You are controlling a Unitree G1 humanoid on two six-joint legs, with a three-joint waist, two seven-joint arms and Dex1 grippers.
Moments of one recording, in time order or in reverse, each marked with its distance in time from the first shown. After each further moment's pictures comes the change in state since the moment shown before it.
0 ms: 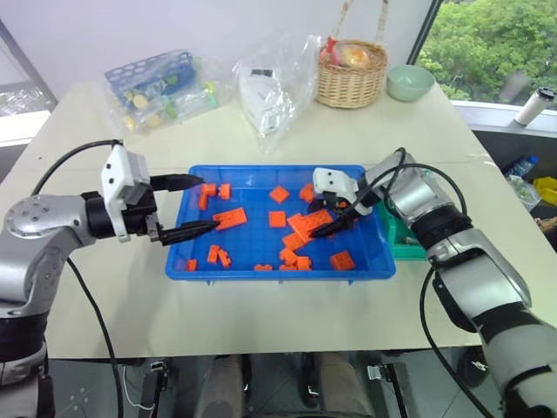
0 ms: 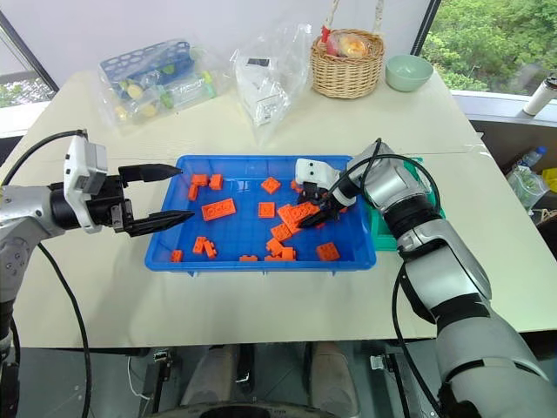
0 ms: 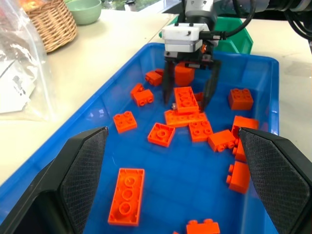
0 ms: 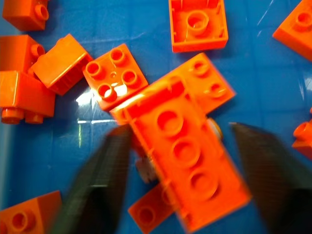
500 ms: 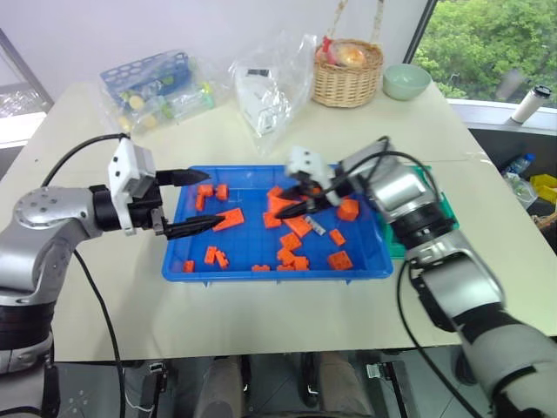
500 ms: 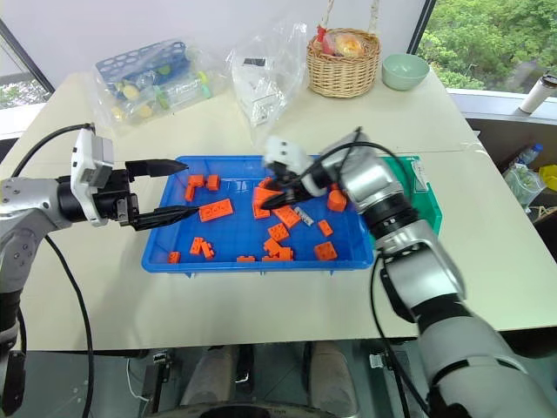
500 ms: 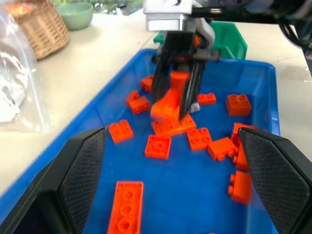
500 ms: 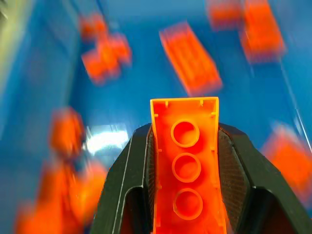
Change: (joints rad) left arm -0.072 -0.015 -0.047 0.047 0.004 -0.017 -0.013; right arm 0.015 0.210 -0.083 -0.360 0.086 0.344 -0.108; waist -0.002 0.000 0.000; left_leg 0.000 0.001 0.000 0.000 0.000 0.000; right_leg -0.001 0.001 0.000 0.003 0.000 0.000
